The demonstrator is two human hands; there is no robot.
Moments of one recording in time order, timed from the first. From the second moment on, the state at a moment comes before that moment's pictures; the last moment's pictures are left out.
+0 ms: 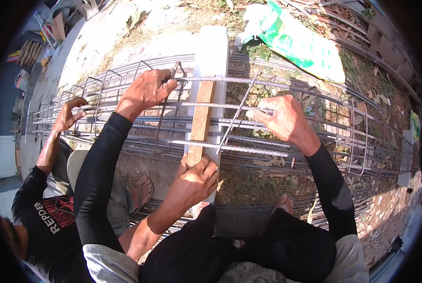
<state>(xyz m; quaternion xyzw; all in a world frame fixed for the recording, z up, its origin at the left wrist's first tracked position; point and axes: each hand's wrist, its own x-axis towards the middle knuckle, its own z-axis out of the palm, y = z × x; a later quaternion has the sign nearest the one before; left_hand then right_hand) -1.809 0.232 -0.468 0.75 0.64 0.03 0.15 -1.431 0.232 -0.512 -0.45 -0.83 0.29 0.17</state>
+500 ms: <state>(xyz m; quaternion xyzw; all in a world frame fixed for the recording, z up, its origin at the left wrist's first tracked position) -1.812 0.222 -0.489 0.74 0.67 0.06 0.09 -1.429 0.223 -0.516 -0.39 -0.86 0.22 0.24</state>
